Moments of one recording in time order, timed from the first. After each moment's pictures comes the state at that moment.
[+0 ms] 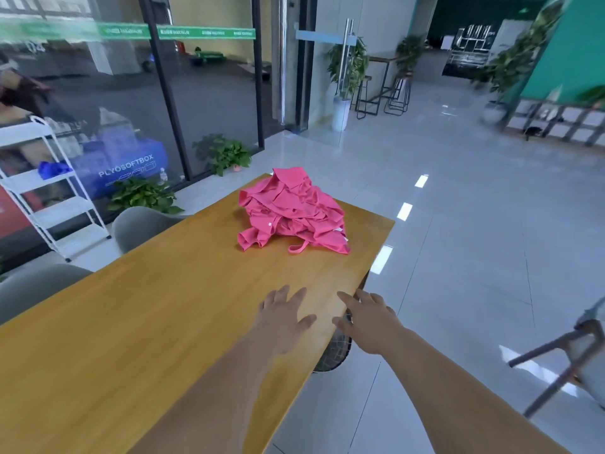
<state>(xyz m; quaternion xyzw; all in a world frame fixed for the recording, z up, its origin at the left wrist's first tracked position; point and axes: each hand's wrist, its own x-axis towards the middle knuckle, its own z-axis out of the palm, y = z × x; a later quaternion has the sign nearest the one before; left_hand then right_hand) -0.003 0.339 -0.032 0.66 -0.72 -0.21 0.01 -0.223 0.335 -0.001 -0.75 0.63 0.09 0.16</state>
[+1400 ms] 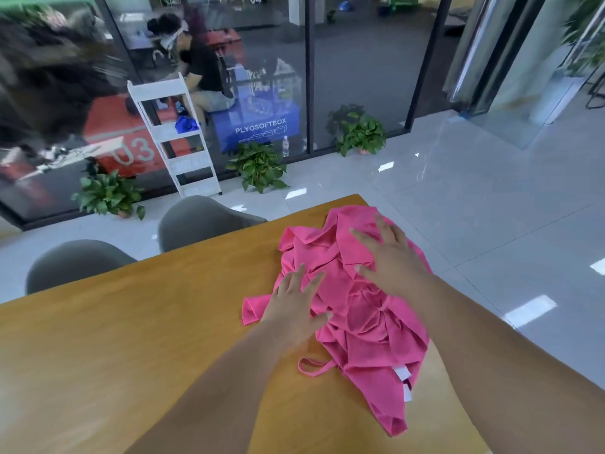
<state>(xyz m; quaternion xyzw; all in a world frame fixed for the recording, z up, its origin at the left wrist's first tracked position) 0.019 -0.097 -0.063 0.81 -0.55 -0.19 0.09 -0.137 -0.299 -0.011 -0.93 0.36 0.03 0.09</state>
